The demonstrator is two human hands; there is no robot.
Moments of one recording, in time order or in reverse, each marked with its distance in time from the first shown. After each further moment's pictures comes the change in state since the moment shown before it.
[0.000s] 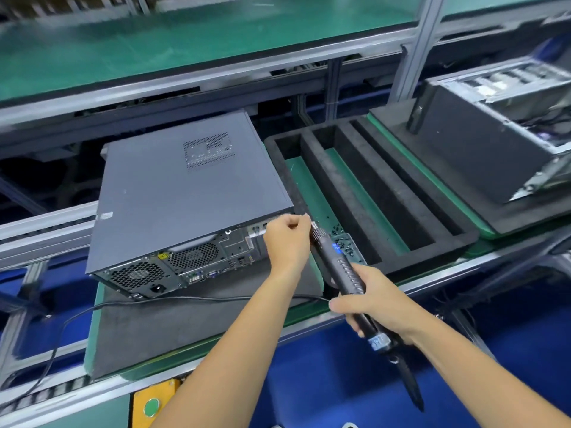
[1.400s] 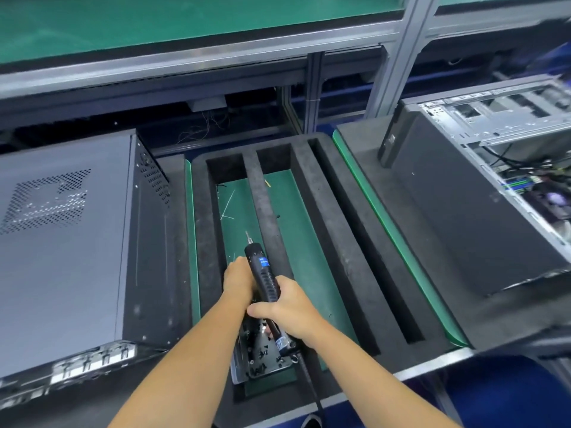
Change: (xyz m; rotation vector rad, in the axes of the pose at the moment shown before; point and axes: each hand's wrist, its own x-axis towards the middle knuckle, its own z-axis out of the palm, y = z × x) left_hand 0.172 -0.070 0.185 0.604 -0.086 -0.375; right_hand 0.209 0.007 -0.152 -0.127 0.012 0.134
